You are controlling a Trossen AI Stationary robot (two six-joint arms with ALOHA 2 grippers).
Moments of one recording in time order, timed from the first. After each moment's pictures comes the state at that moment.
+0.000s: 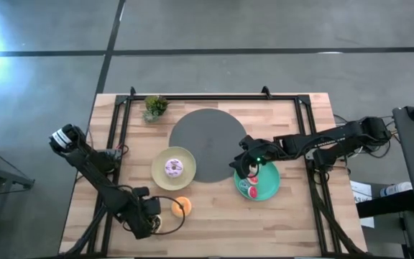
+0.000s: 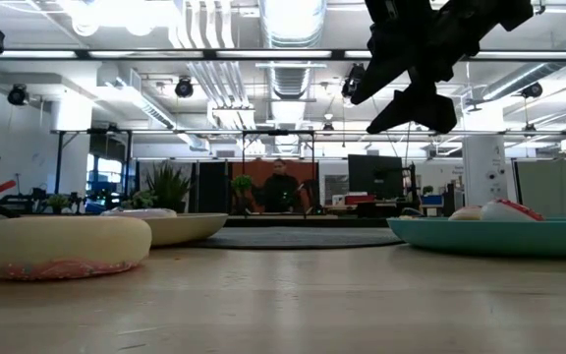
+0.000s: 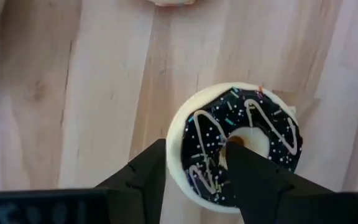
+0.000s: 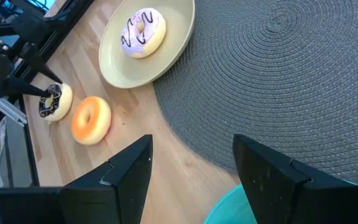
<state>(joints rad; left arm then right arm) -0.85 1.51 0.89 -0.67 -0.11 -1.06 0.10 1.34 0.83 -0.22 0.10 0.90</state>
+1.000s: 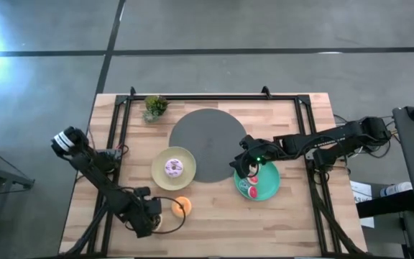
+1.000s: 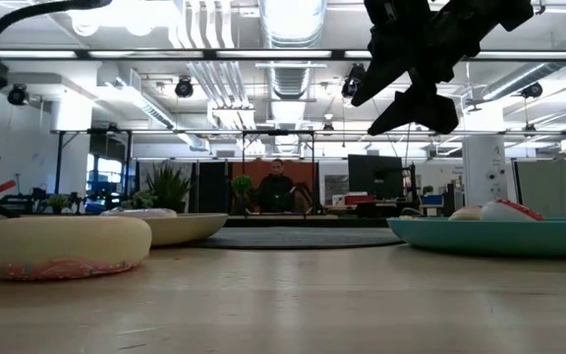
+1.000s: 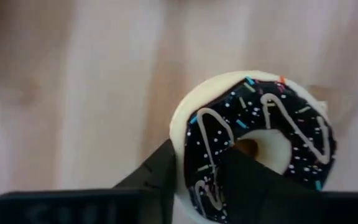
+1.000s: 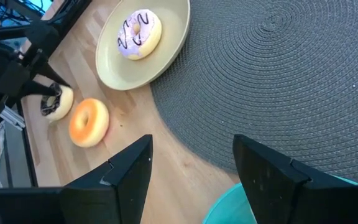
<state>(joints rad) -0.84 1.56 0.83 -0.59 -0.12 -1.02 0.10 1.34 0.83 -0.23 0.11 0.91</state>
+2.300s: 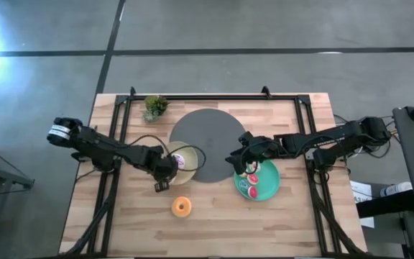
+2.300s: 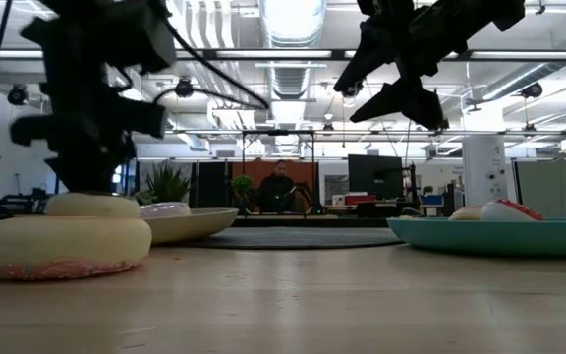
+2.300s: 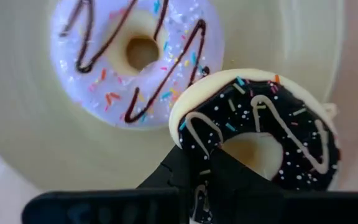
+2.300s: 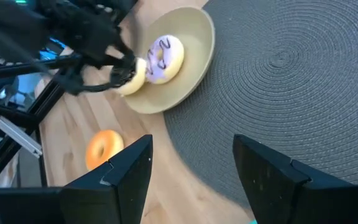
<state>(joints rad) -0.19 1.42 0.77 -0.70 -0.14 -0.42 0.08 1.34 0.83 -0.12 0.16 0.91</state>
